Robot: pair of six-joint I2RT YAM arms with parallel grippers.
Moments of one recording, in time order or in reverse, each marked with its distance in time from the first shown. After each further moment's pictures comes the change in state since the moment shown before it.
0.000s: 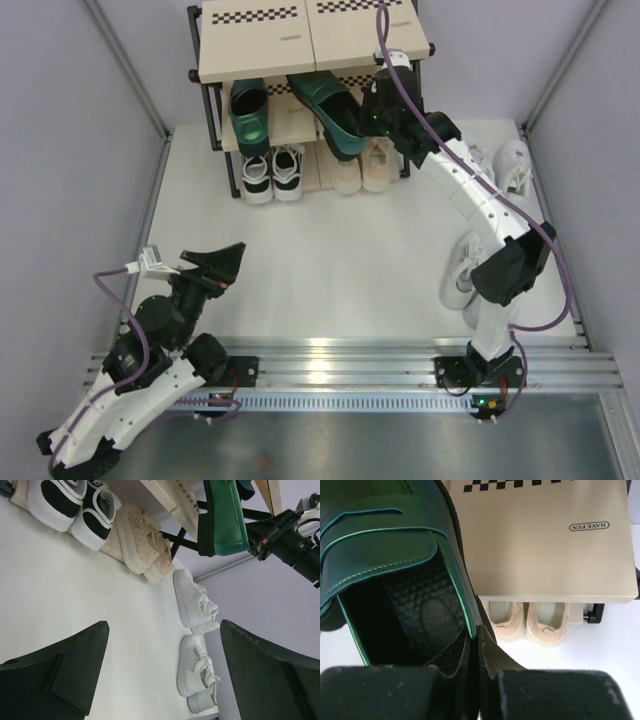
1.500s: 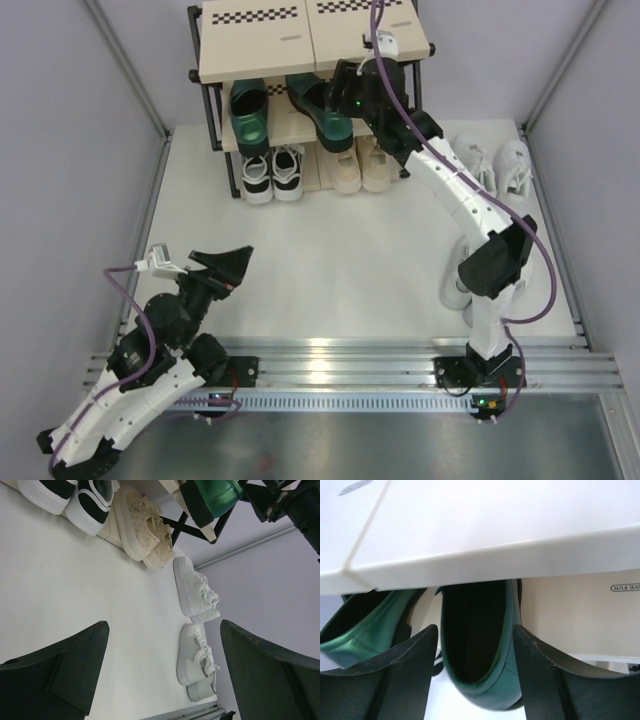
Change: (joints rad) left arm 0.000 0.011 -0.029 0.001 0.047 -0.032; right arm 0.042 0.136 0.135 0.224 0.059 0.065
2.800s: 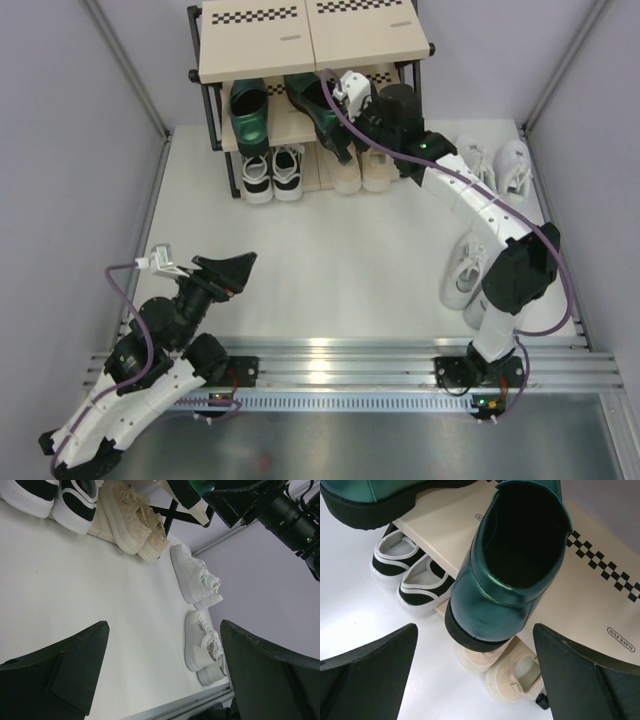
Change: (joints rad) left arm 0.000 -0.033 0.005 0.000 0.085 0.119; right arm -0.058 -0.202 -0.409 0.101 -0.479 -0.732
